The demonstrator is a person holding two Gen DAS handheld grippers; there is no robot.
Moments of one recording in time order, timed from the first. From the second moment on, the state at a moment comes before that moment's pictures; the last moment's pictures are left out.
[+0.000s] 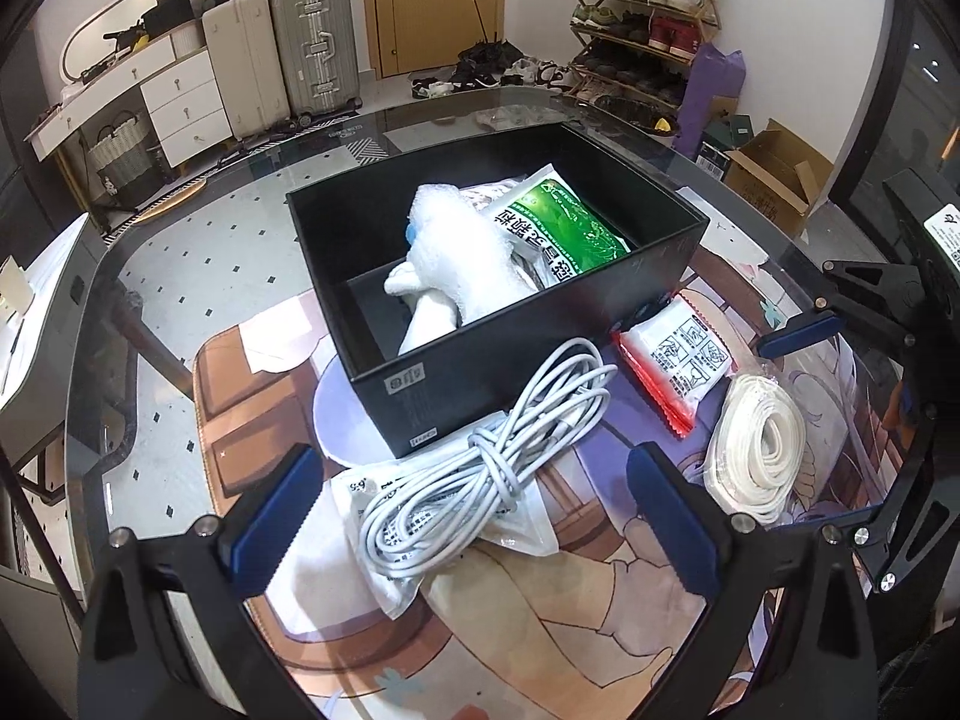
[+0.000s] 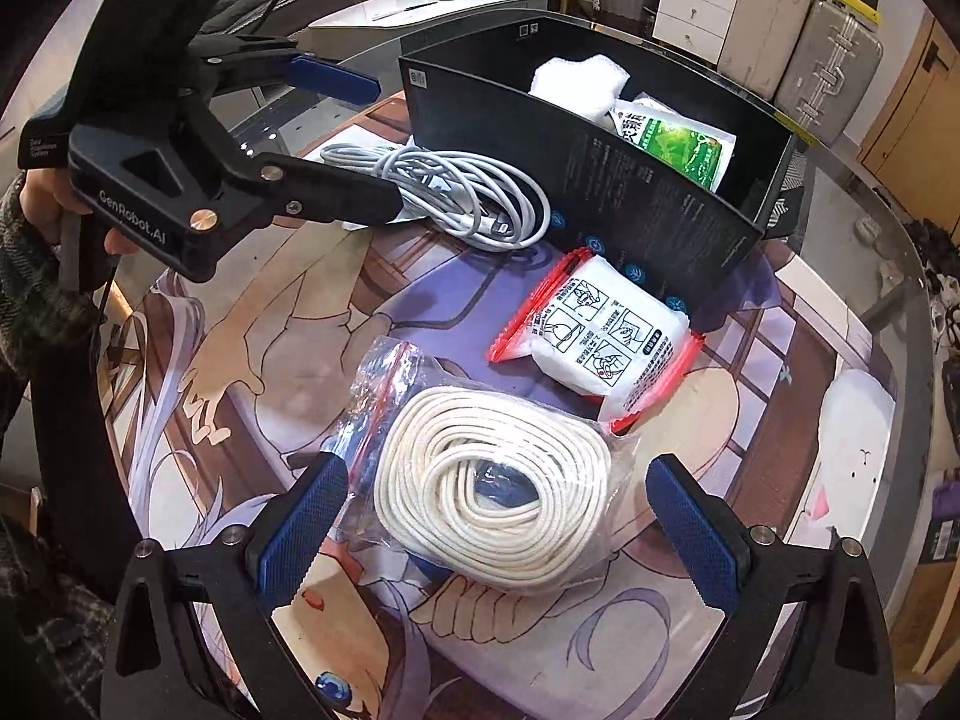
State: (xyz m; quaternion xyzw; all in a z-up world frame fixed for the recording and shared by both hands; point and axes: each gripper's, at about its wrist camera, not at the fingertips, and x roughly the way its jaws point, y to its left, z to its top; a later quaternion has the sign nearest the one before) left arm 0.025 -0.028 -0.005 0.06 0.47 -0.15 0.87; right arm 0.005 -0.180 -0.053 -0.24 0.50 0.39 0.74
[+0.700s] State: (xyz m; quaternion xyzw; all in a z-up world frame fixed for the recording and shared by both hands) left arm 0.029 -0.025 -0.018 0.06 0.48 -0.17 0.86; right arm 0.005 -0.165 -0.078 -0.24 0.52 0.37 0.73
